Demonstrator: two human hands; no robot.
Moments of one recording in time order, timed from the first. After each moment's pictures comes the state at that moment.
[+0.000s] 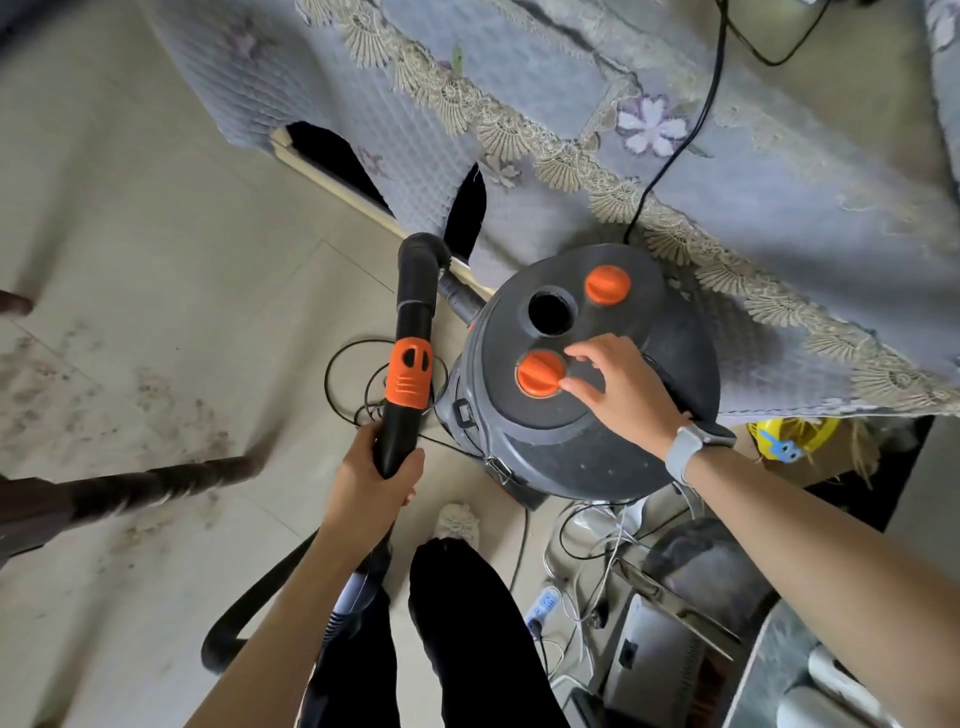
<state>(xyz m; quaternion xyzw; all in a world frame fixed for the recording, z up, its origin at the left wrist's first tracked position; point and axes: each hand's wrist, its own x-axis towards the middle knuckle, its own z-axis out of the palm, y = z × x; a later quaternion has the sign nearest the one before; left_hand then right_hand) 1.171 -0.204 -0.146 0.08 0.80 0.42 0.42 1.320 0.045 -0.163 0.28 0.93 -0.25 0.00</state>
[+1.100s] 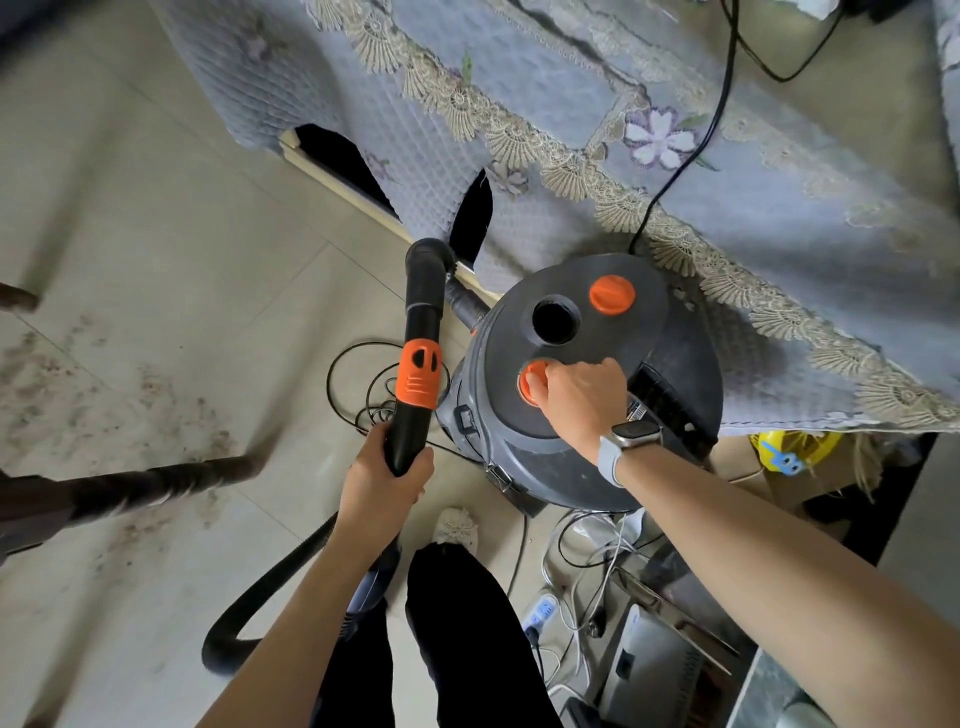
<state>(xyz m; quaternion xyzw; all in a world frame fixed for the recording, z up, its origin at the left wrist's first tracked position) 1.174 -0.196 -0.155 0.07 0.80 0.42 0.42 1.272 0.012 -0.169 0.30 0.95 0.02 0.13</state>
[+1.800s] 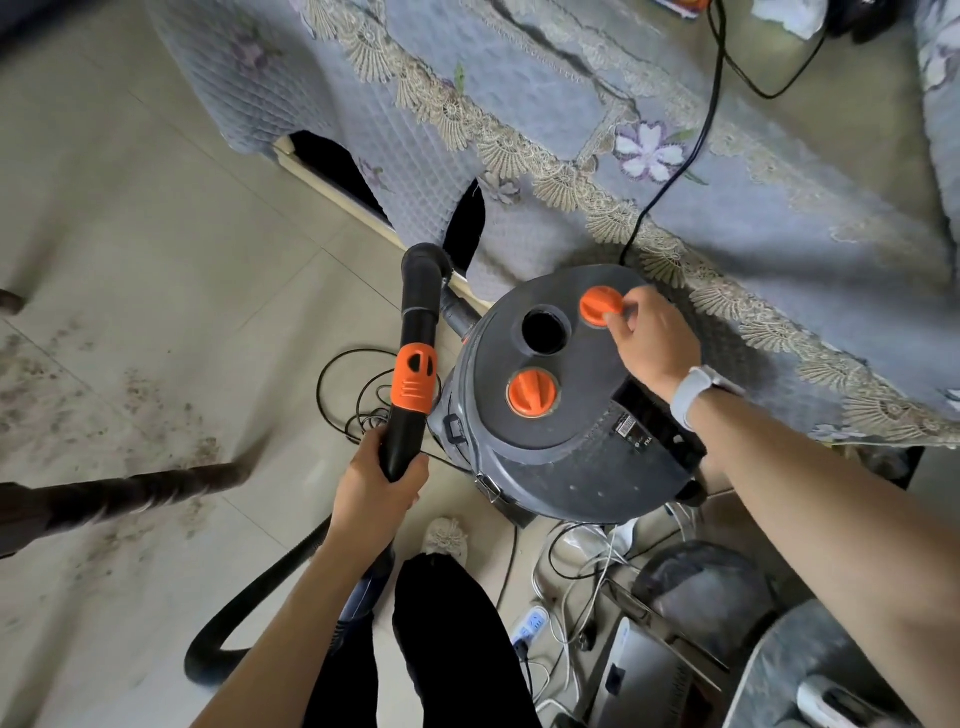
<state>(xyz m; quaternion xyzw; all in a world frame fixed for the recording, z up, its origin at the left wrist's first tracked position) 1.177 -0.187 -0.158 0.07 0.80 0.43 0.42 1.286 0.111 -0.148 0.47 0.86 -0.20 0.03</state>
